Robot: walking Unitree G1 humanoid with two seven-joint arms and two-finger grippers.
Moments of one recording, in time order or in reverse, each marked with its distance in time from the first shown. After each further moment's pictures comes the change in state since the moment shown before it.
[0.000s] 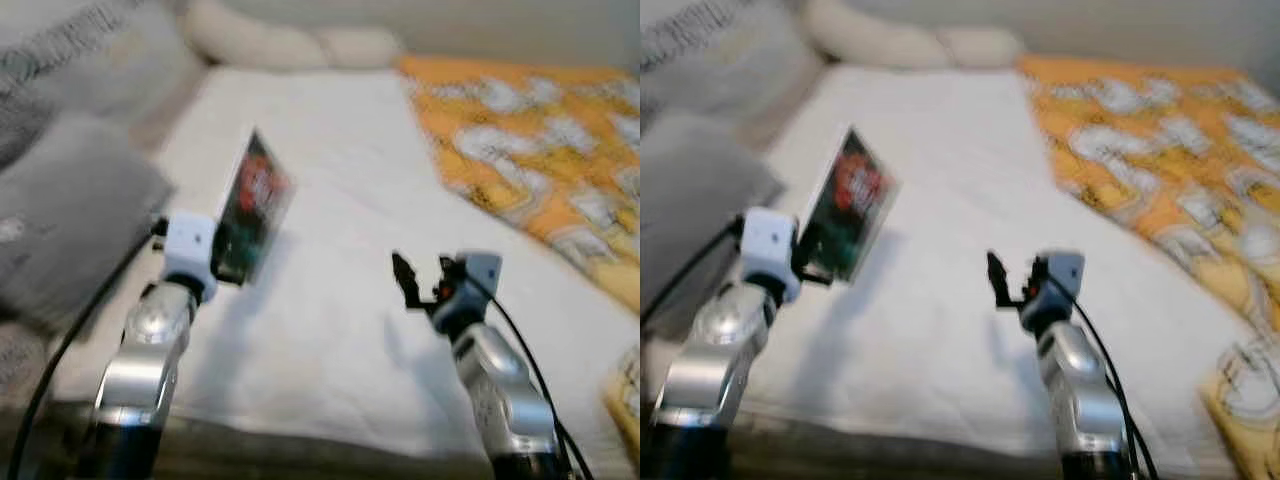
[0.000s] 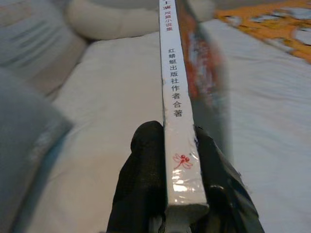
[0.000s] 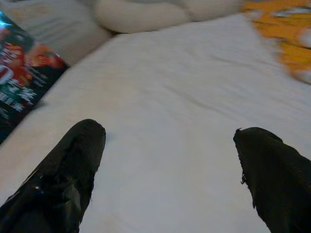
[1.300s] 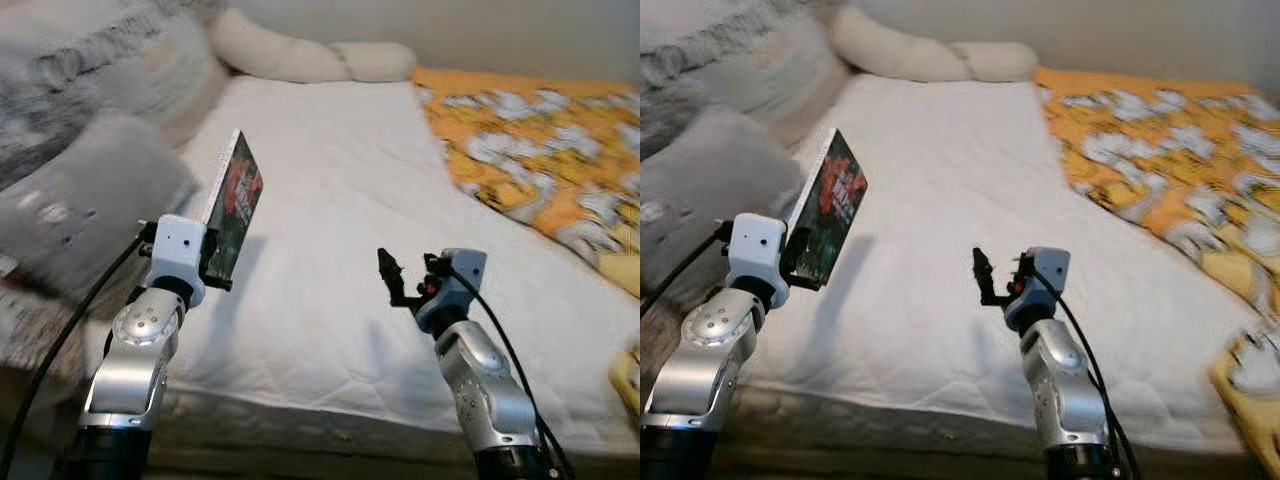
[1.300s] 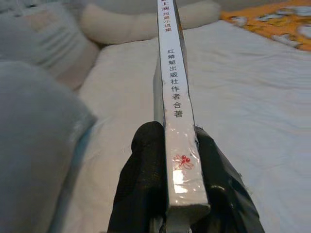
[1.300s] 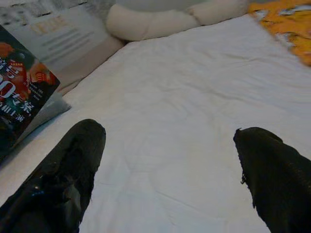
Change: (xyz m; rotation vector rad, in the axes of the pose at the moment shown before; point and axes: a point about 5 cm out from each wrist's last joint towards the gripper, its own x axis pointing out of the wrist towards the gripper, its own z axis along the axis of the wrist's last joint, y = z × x) left arm -0.004 0.013 -0.006 0.018 0.016 0.042; right arm 0.005 0.011 -0.004 0.043 0.005 0.010
